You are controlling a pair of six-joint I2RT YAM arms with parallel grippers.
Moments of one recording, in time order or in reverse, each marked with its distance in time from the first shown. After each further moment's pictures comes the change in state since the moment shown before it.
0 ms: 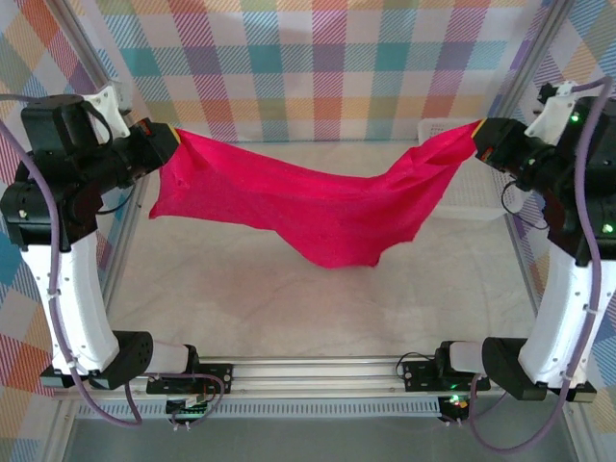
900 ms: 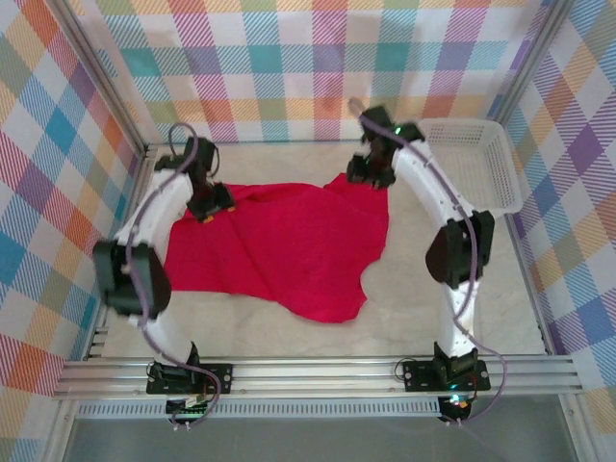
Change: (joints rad) left arm -0.112 0.280 -0.817 0.240 -0.308 -0.059; right arm 0.460 0.661 -0.328 0.106 0.270 -0.100
